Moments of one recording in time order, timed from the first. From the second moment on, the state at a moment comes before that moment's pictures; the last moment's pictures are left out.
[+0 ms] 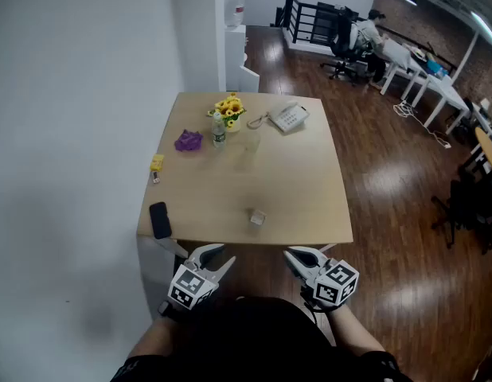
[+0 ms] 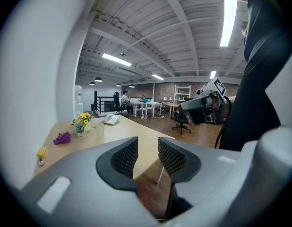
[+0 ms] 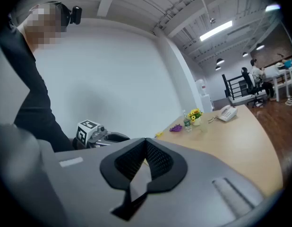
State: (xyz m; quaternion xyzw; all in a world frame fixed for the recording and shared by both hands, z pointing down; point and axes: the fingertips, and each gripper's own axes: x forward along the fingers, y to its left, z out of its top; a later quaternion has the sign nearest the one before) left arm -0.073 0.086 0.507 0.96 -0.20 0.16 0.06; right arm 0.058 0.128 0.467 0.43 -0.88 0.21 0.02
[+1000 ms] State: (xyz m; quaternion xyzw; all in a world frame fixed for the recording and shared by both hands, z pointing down) left arm -0.086 0.056 0.536 0.96 -0.20 0.19 0.08; right arm 0.068 0.017 0.574 0.41 -0.86 0.20 0.20
